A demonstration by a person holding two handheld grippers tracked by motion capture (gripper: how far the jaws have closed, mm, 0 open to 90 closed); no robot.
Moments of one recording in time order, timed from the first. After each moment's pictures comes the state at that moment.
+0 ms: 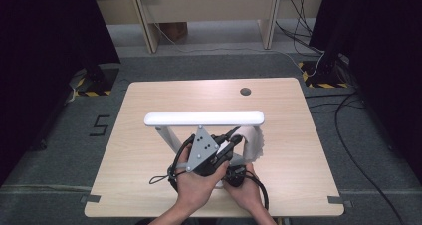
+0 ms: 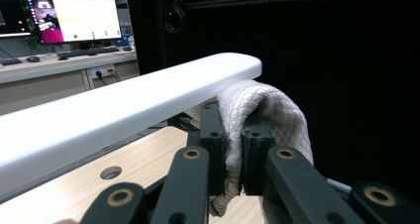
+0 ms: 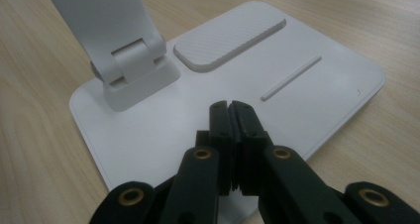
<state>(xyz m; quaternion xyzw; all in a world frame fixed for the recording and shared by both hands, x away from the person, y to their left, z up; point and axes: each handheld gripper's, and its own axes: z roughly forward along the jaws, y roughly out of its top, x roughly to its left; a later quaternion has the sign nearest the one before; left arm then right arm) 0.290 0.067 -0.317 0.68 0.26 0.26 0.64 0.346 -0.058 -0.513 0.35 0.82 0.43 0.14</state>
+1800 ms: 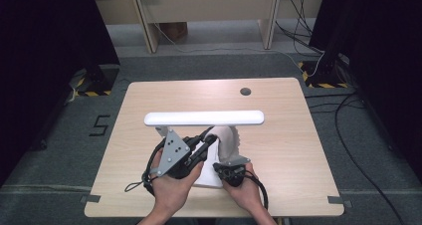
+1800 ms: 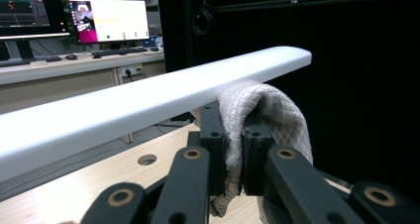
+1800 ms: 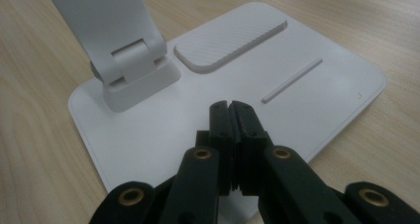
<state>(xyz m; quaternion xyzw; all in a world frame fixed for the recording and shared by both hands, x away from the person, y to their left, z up) 0.283 0.116 -0.320 0.66 0.29 0.29 0.63 0.348 -0.057 -0.512 0.34 0.82 0.43 0.15</state>
